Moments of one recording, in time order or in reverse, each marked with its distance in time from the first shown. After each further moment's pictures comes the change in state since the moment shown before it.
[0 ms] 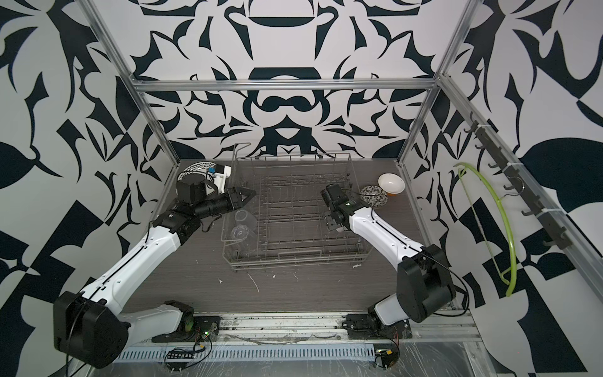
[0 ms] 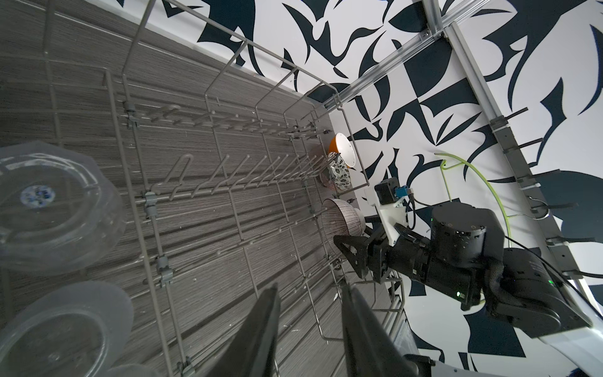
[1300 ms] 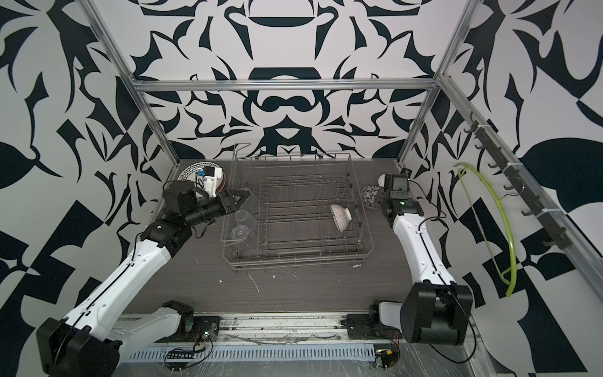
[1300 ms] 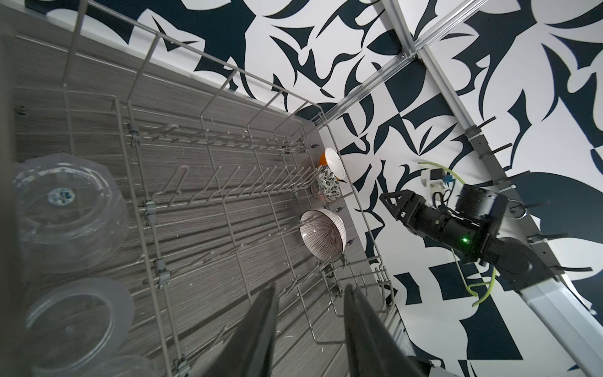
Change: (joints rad) left arm 0.000 -0.156 -0.076 0.031 -0.041 -0.035; right arm -0.571 -0.159 -0.035 0.189 -0.093 0.229
